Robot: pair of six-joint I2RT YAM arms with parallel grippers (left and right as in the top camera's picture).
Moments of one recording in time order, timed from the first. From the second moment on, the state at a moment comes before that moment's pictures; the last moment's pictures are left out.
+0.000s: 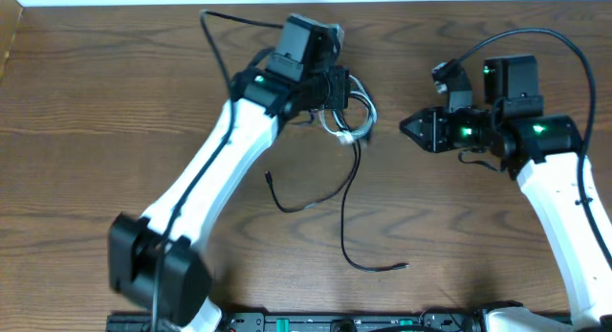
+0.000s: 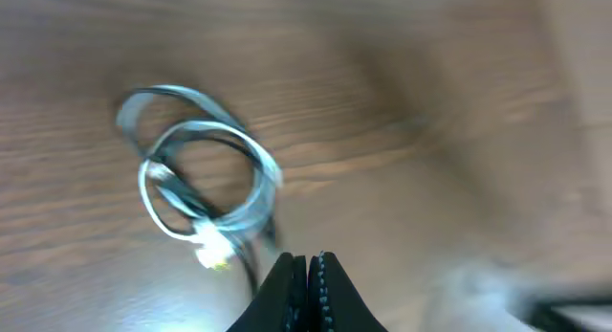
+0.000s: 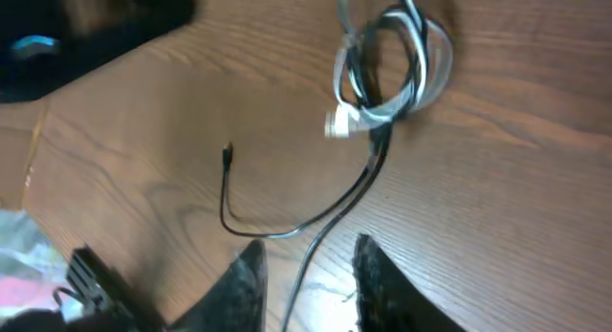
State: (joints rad) left arm -0.47 1.74 1.58 -0.66 0.31 -0.40; right arm 0.14 1.40 1.23 -0.79 -0.58 0.12
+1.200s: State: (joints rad) left arm -0.51 2.08 1.58 -0.44 0.31 -0.15; right arm 0.12 1.46 1.23 -0.89 -0.36 0.22
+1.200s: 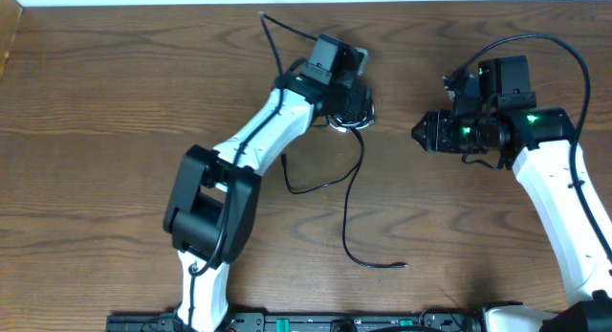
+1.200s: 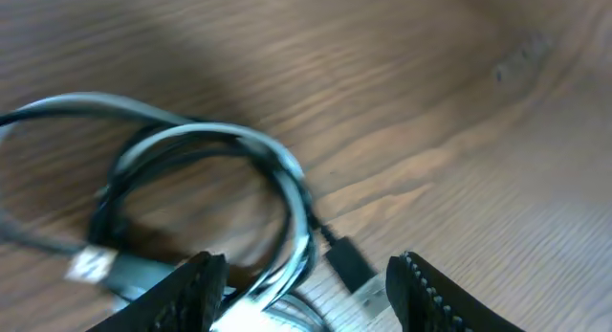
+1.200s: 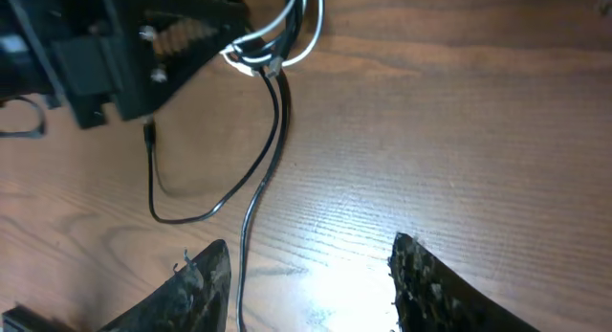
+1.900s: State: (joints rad) left arm -0.57 2.23 1.58 -0.38 0.25 -0.07; right arm 0.12 1.46 1.23 -0.88 -0.36 0.22
